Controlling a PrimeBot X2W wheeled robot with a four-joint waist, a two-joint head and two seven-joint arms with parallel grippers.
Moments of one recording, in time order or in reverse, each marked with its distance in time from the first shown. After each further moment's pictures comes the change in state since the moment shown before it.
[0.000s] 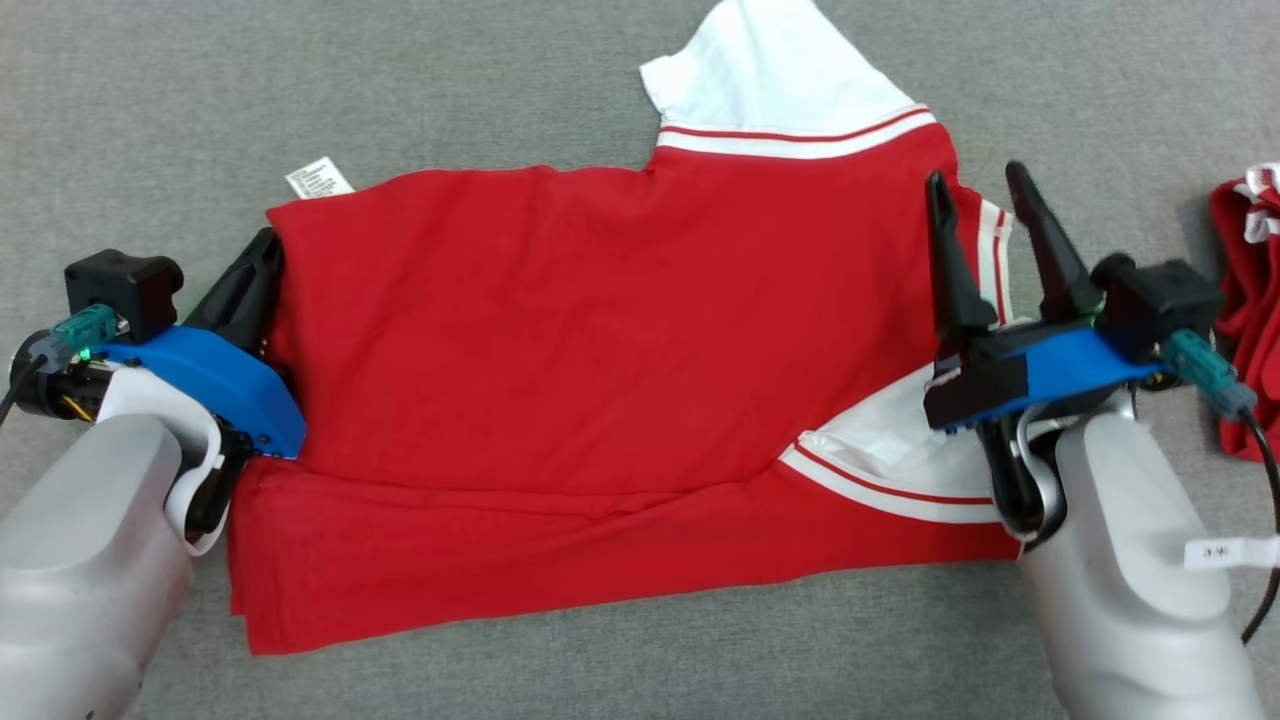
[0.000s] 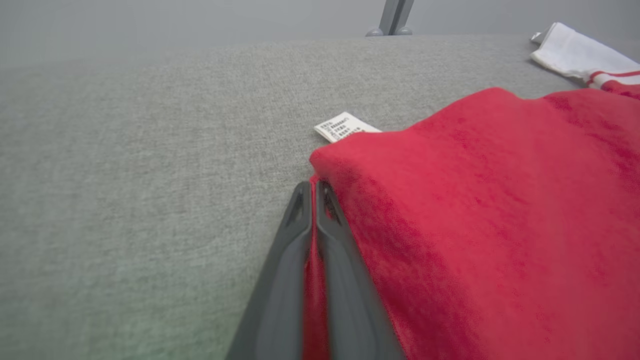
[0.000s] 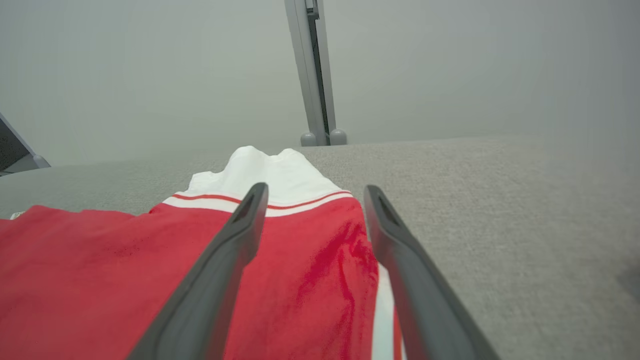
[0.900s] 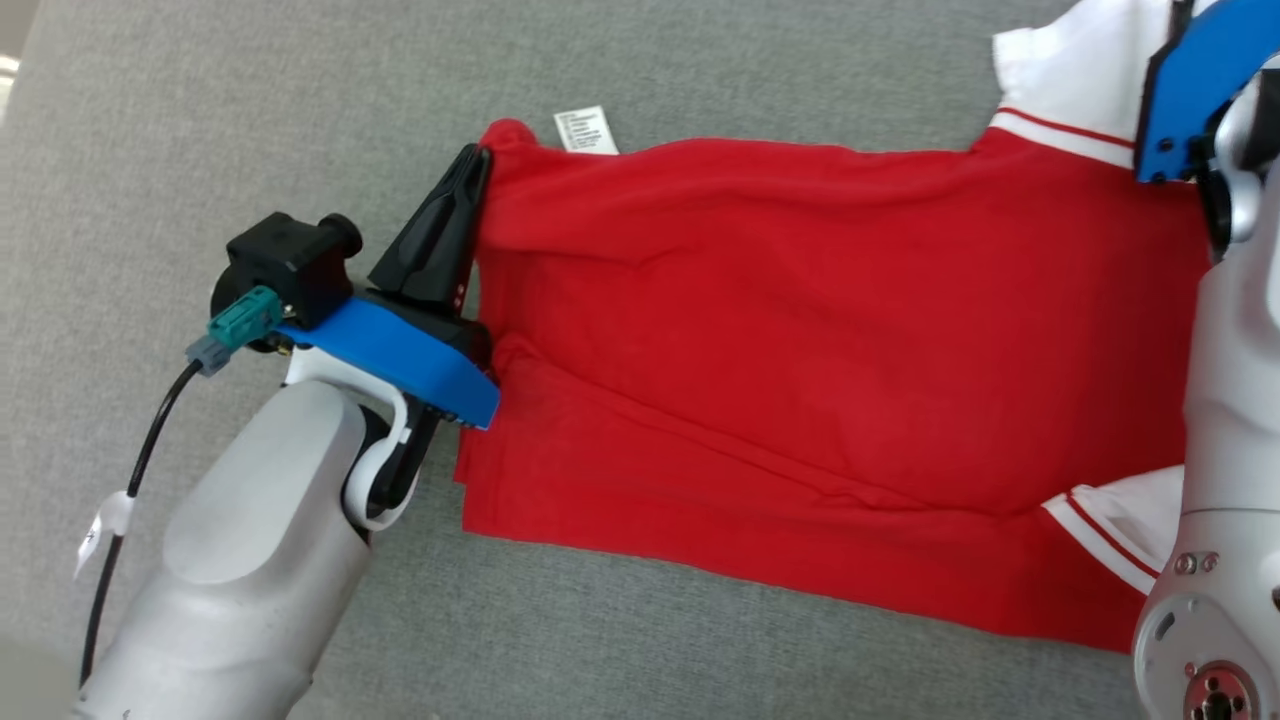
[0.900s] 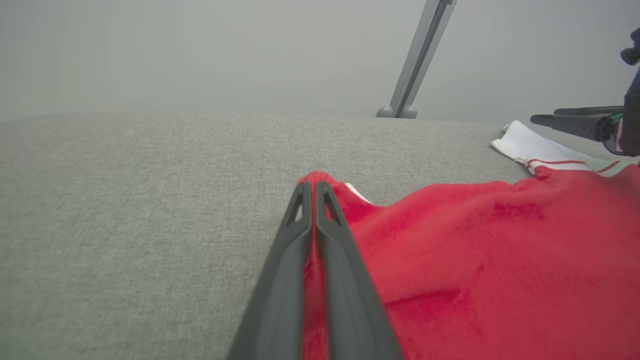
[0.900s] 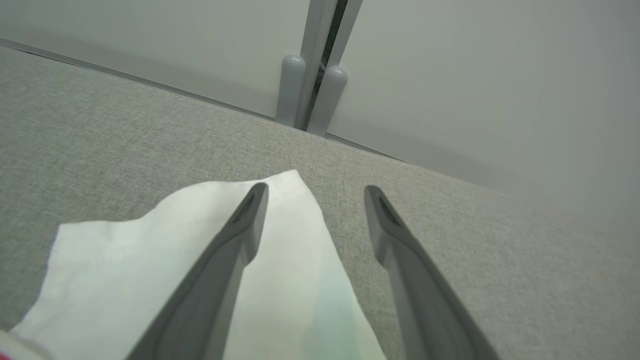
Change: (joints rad) left arm 0.087 -0.206 0.225 -0.336 0.199 -0.002 0.006; right arm -0.493 0.002 -0.463 0.210 -0.754 0.000 0.564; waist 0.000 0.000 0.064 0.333
